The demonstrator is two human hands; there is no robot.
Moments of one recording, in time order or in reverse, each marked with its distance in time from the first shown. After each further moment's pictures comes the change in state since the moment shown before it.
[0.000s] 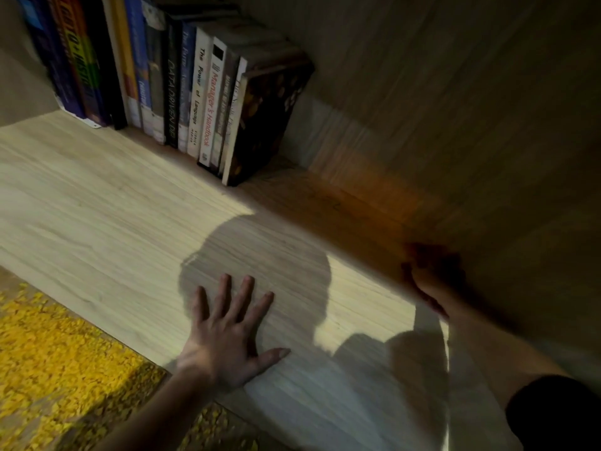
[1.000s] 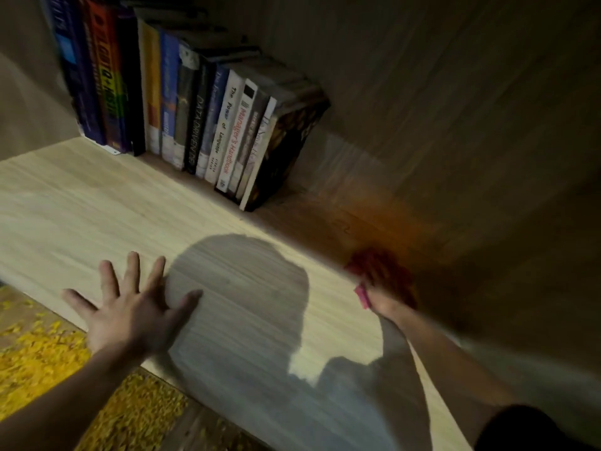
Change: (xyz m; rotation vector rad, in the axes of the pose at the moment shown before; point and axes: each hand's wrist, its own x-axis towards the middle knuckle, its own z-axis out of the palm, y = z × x) left_hand 0.009 -0.141 -0.031 -0.134 -0.017 -0.573; right_hand -0.012 -0.112 0.021 0.196 -0.150 -0.197
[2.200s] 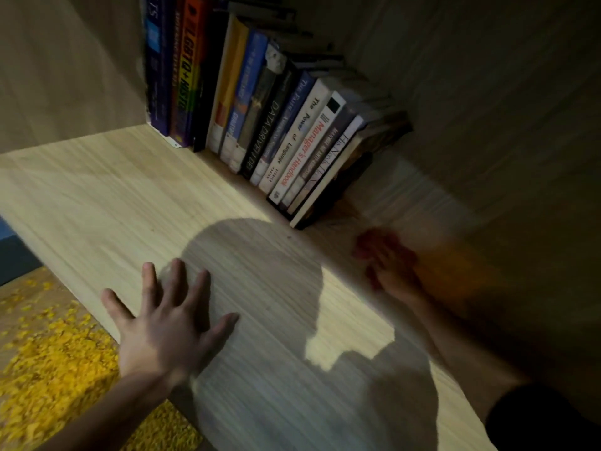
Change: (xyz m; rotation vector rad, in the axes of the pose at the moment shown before) left_hand 0.002 -0.002 0.009 0.030 0.091 0.000; right_hand 0.110 -0.081 -0.035 0.063 0.071 -0.447
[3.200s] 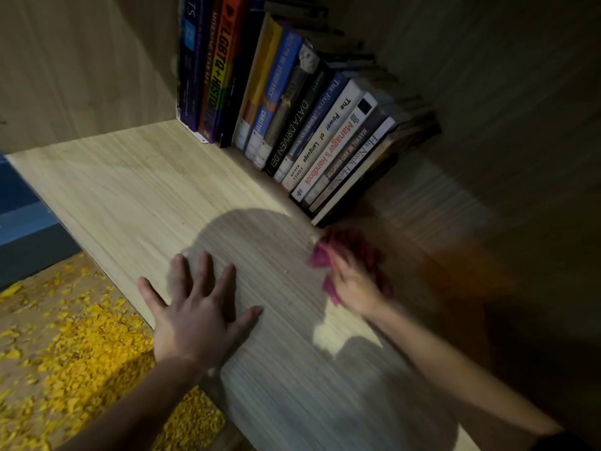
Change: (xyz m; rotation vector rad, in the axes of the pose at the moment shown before) left_hand -0.001 -0.001 -0.003 -0.048 0.034 0.007; right_hand -0.022 -0.127 0.025 0.205 -0.112 -0.085
